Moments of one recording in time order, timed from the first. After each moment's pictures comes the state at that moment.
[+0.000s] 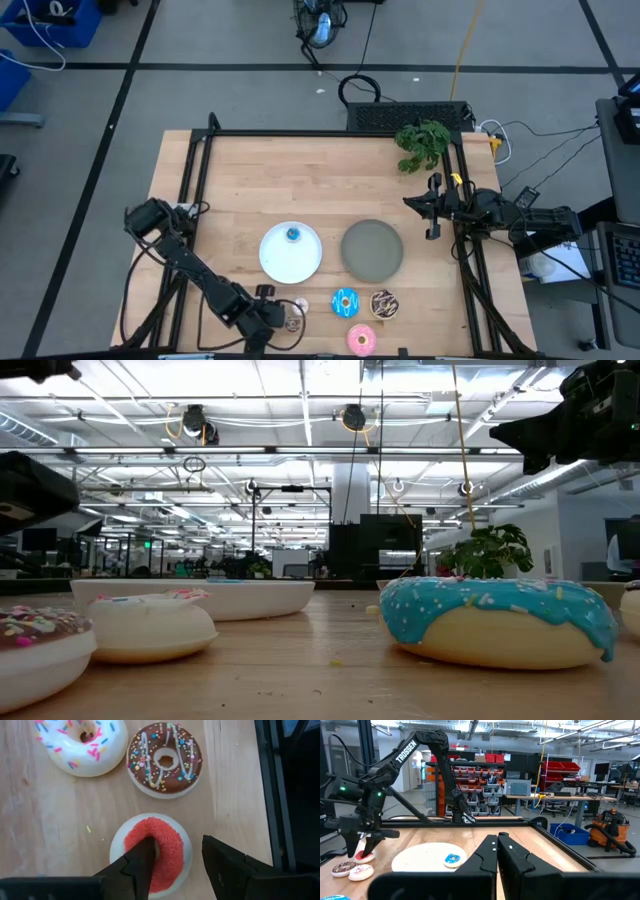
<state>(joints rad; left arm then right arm) -0.78 1.91 1.11 -0.33 -0.09 -0.71 -0.05 0.03 0.01 0.15 0.08 -0.04</state>
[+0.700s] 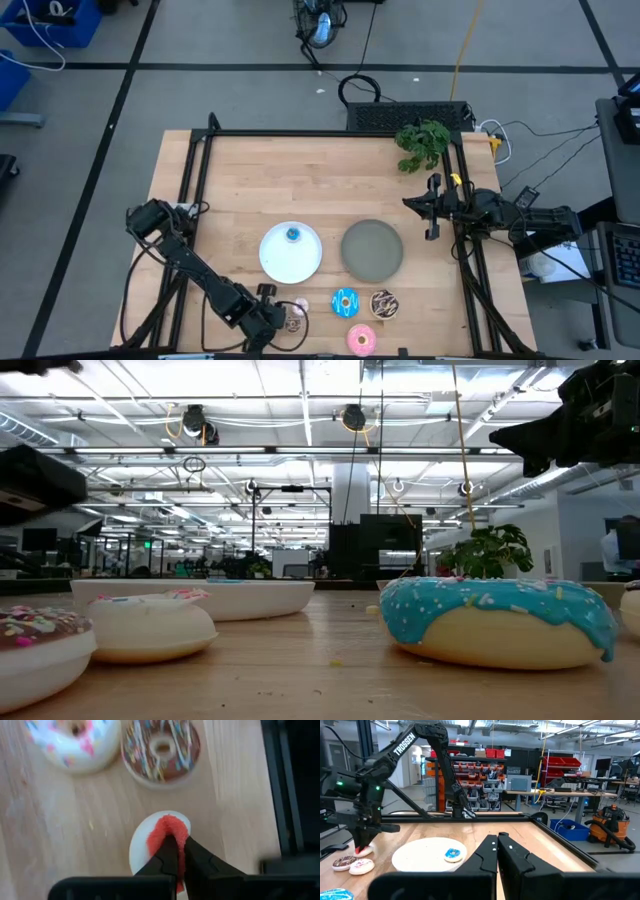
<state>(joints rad) -0.78 1.92 1.17 -0.49 -0.04 -0.62 -0.05 0.03 0.01 0.13 0.08 -0.04</state>
